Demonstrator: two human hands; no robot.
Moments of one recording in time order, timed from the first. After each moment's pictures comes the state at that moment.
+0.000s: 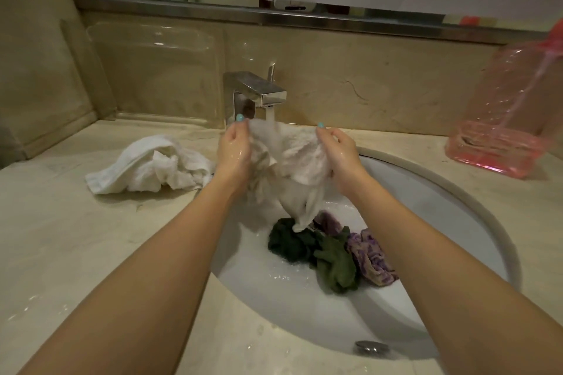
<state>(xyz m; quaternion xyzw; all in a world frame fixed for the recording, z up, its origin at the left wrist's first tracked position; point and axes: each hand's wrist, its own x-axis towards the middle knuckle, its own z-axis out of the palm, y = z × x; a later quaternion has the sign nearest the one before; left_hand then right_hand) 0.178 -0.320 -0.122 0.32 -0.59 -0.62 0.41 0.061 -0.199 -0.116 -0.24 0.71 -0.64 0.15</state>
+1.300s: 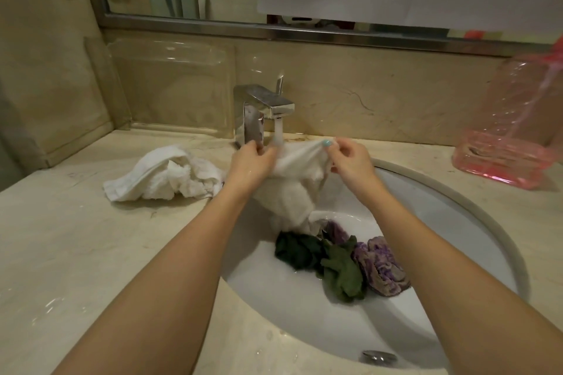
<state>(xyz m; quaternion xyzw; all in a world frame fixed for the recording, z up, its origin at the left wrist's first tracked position) 0.187 -0.313 -0.116 0.34 -0.78 -0.43 0.30 0.058 -0.181 -0.113 -0.38 0.74 -0.56 0.07</state>
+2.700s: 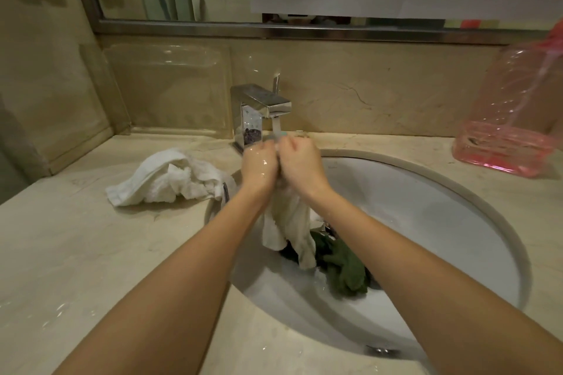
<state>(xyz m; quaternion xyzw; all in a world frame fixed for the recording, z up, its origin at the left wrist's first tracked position) 0.177 -0.290 -0.108 0.34 -0.64 -0.60 0.35 0.131 -0.231 -0.101 -0.34 0.74 -0.58 0.06</state>
